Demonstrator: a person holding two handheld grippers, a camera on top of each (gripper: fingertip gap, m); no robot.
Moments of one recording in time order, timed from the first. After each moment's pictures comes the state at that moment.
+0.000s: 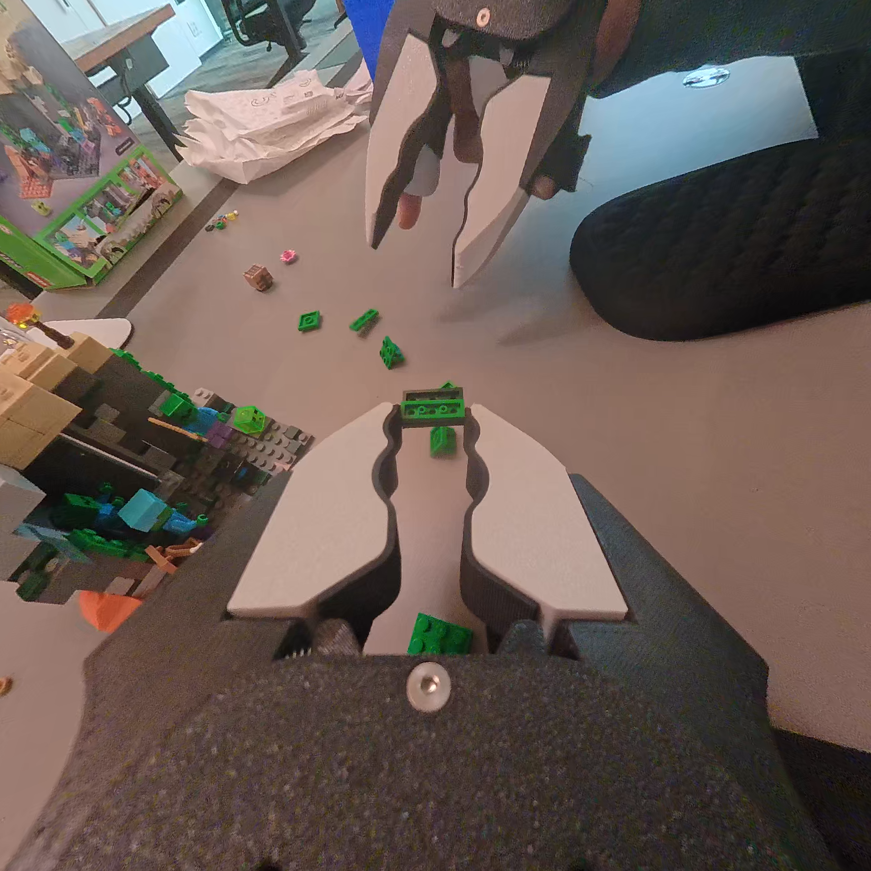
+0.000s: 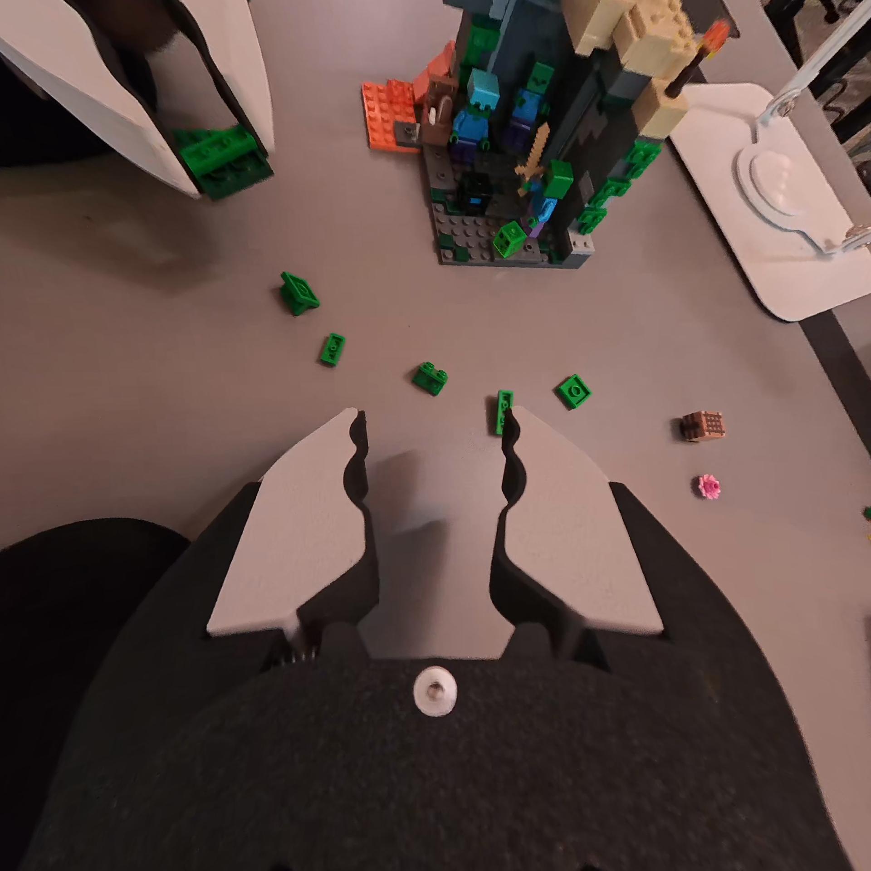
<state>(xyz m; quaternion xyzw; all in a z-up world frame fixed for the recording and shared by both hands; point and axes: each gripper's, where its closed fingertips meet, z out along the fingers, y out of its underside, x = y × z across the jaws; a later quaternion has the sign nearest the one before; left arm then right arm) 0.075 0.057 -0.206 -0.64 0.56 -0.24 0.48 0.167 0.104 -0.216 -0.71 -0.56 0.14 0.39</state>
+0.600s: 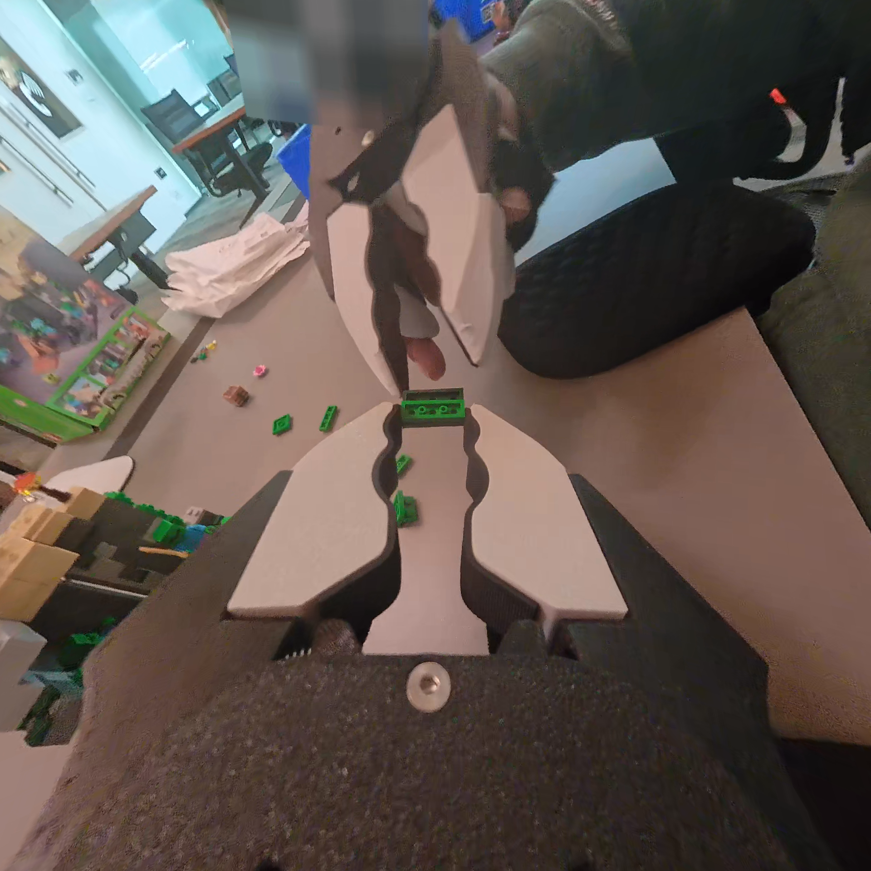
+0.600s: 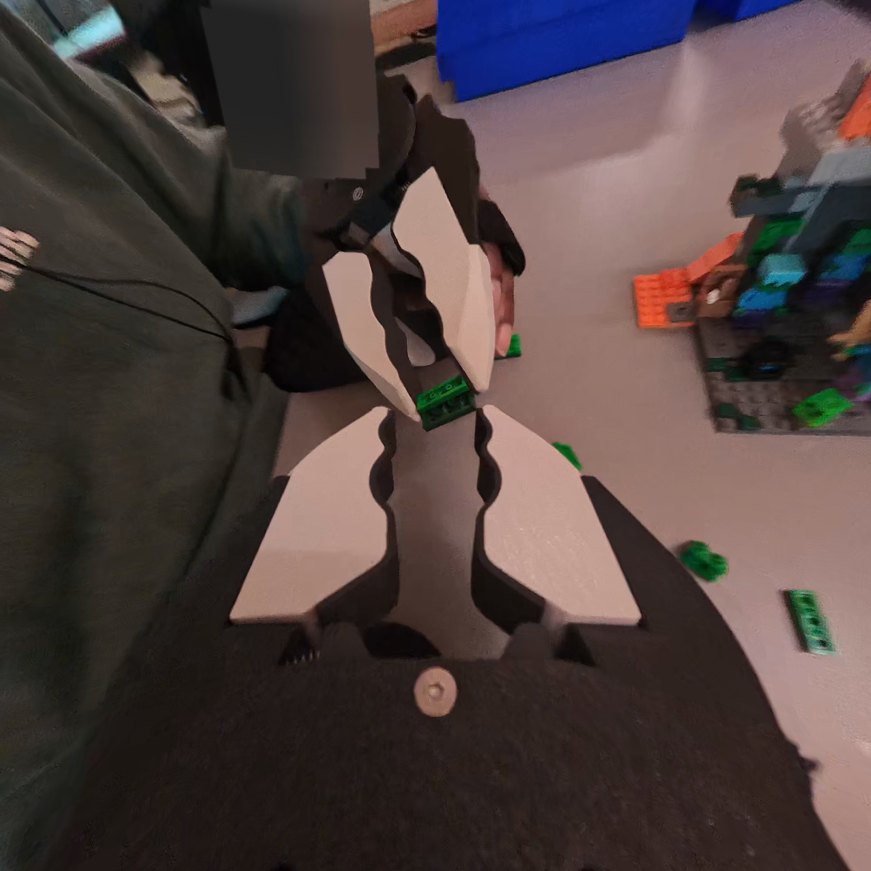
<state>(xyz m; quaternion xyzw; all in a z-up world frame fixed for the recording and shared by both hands) 0.096 0.018 -0.182 -0.53 0.62 -0.25 0.52 0.094 0.015 -0.174 -0.65 -0.54 0.45 0.28</state>
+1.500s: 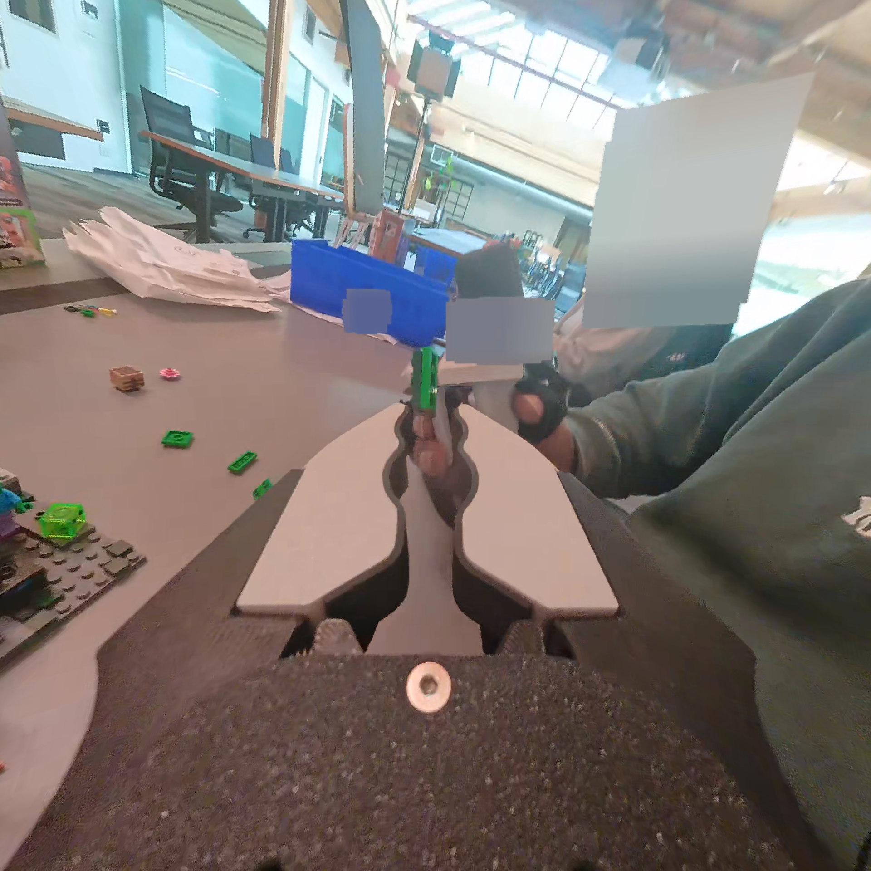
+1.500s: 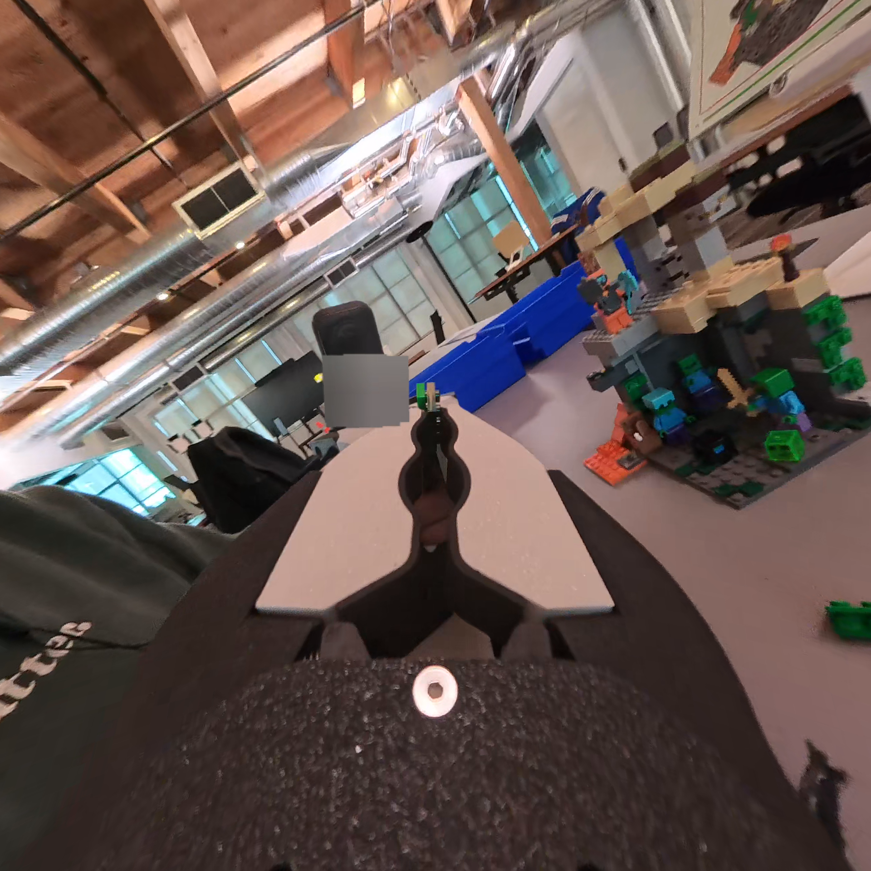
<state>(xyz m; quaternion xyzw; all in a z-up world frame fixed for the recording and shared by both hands) 0.087 0.035 -0.124 -0.58 0.37 -0.56 0.45 0.084 0.046 -0.114 -0.59 -0.16 0.61 0.50</state>
